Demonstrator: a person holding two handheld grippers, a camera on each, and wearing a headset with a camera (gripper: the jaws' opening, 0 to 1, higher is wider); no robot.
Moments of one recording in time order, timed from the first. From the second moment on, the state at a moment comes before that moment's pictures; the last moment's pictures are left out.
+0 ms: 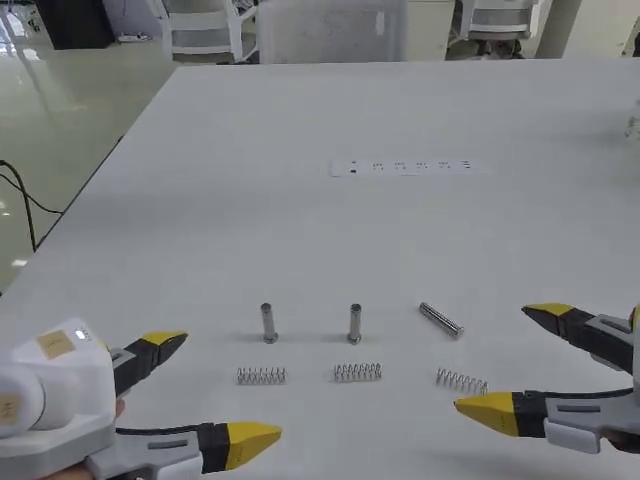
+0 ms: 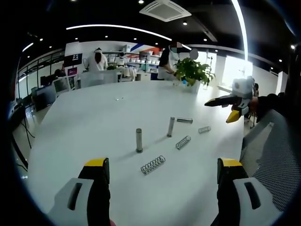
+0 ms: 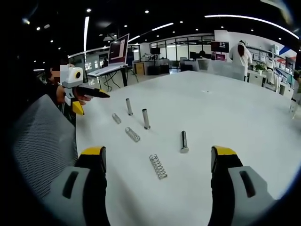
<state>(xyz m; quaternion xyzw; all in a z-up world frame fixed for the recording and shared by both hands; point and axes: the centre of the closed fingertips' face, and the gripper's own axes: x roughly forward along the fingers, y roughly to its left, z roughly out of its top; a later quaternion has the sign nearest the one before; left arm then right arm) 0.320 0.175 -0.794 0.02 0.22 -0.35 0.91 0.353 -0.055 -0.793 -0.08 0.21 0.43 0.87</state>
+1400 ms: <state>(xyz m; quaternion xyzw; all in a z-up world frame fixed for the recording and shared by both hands) 0.315 0.179 -0.791 0.02 0.22 -0.34 0.91 0.427 -0.031 -0.811 -0.16 0.31 0.43 0.83</state>
